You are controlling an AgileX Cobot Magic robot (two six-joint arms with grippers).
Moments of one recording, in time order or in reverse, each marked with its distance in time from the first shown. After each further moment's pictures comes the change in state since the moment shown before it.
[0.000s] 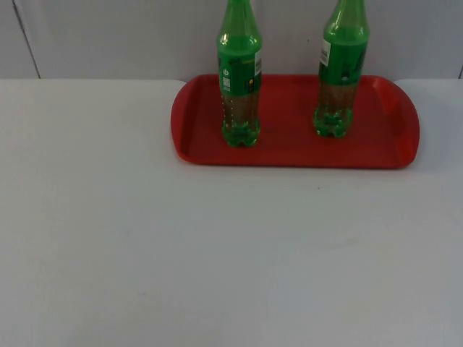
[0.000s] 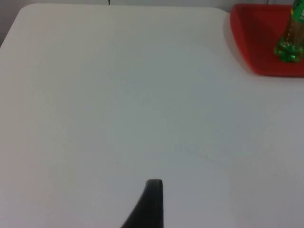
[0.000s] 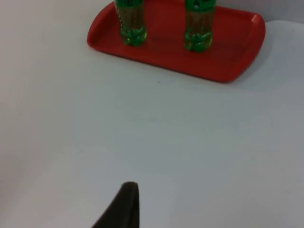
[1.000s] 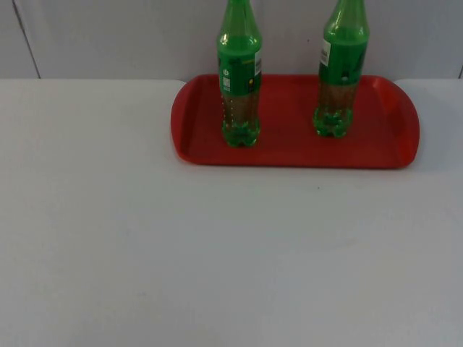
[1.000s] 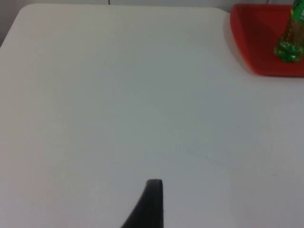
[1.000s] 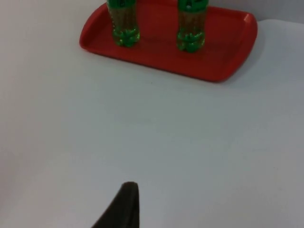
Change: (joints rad) right arm -0.047 0.000 0.000 -0.001 0.000 0.000; left arm 0.000 0.000 0.000 0.000 0.000 0.000
